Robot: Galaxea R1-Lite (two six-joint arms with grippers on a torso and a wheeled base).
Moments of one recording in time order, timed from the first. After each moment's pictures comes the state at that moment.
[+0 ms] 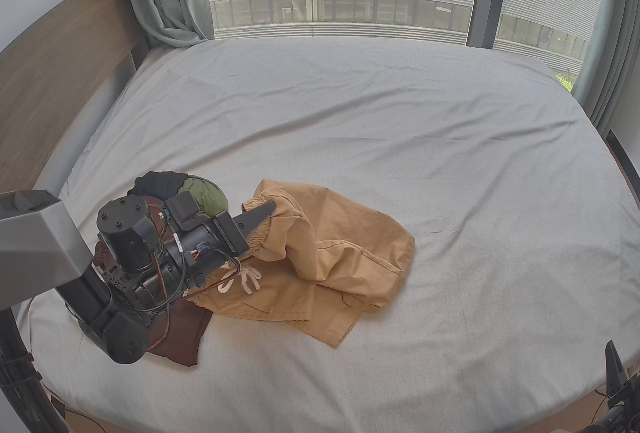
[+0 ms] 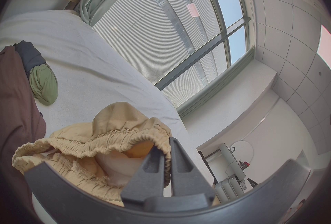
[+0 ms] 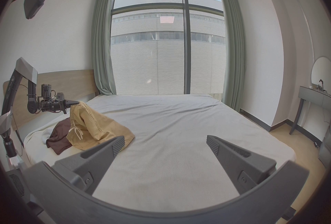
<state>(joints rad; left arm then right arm) -0.41 2.03 -0.53 -1.55 -0.34 -0.72 -0.01 0.02 -0.02 -0.03 -0.03 0.01</state>
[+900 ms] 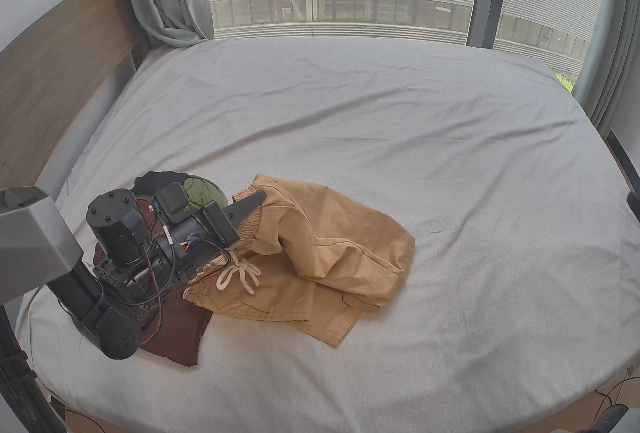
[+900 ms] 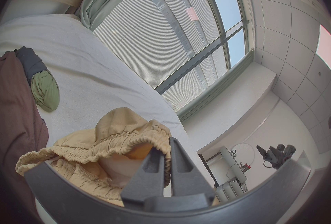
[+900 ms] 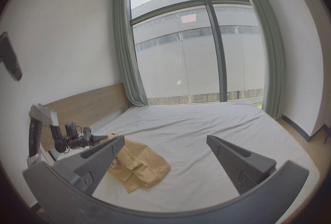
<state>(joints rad) -0.38 2.00 -0.53 -1.55 -0.34 -0.72 0.19 0.73 -0.51 -0.28 0.11 0.06</state>
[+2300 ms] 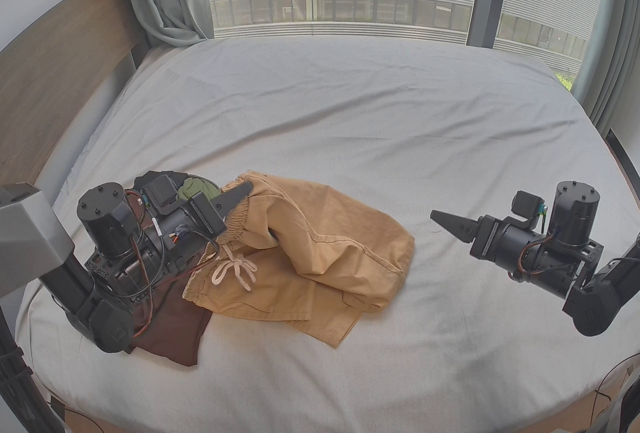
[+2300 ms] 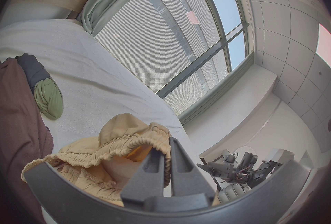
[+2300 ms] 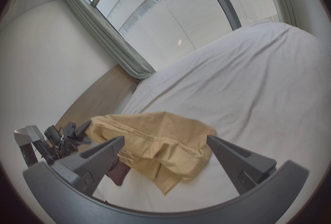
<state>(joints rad) -0.34 1.98 -0.54 -1.55 -0.35 -0.73 0.38 1.81 -0.48 -1.13 0.17 0.50</state>
